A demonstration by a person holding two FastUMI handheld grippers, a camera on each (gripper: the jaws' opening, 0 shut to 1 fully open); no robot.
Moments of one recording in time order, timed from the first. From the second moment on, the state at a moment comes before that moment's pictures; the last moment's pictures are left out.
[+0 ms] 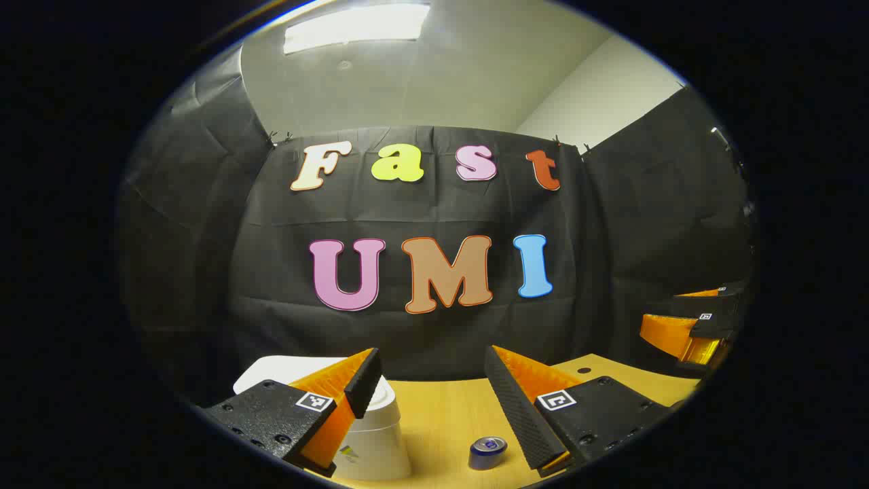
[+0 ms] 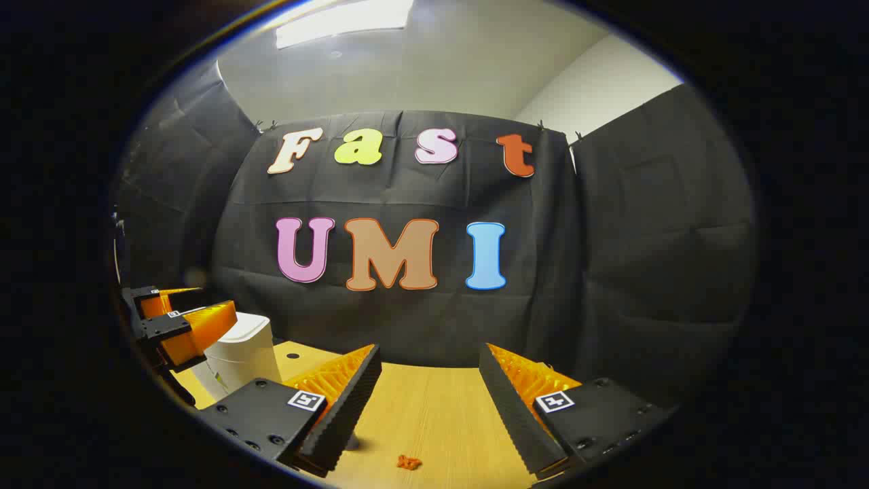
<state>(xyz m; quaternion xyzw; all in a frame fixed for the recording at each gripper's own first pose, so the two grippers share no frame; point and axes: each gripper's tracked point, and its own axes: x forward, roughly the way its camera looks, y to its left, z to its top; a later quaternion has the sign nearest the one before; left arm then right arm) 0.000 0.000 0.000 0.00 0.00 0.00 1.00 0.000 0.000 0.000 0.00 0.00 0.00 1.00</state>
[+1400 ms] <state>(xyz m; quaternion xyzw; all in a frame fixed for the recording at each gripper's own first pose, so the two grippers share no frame) -0.004 0.012 -0.016 -0.01 0.02 0.02 1.00 0.010 -0.006 -0.006 -0.01 0.03 0.02 1.00</state>
